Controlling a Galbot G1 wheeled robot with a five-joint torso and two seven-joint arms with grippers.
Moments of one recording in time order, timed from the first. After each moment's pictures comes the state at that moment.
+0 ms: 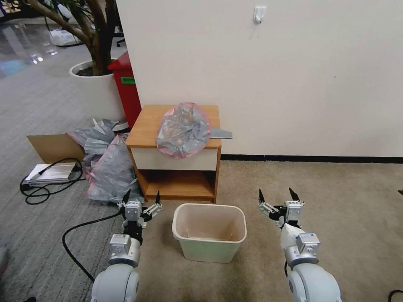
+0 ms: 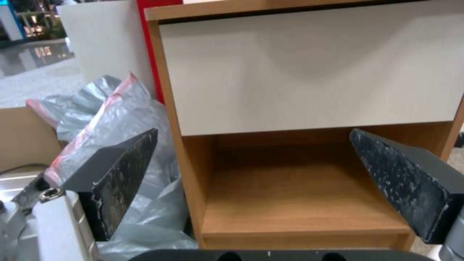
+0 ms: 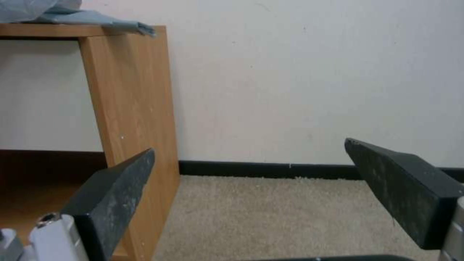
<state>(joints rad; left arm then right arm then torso) 1.55 -1.50 -0.55 -2.00 0.00 0.00 0.00 -1.55 1.50 0.55 2.00 0.00 0.00 0.00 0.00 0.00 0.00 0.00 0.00</state>
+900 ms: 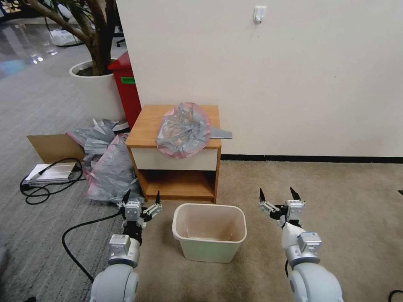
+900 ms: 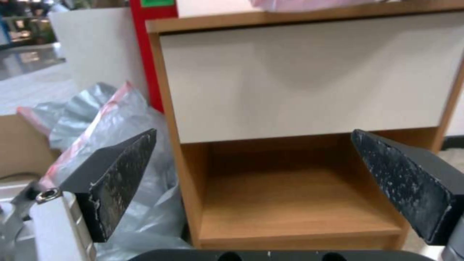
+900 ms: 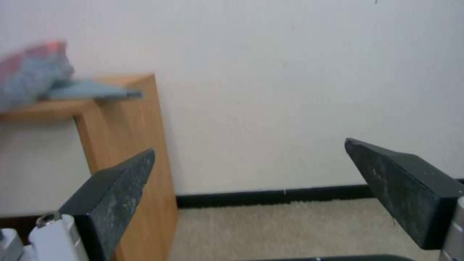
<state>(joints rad) 1.58 -1.36 -0.54 -2.02 -0.13 -0.04 -0.02 -1.56 1.42 0.54 2.14 0.16 -0.08 0.09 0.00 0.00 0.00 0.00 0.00</state>
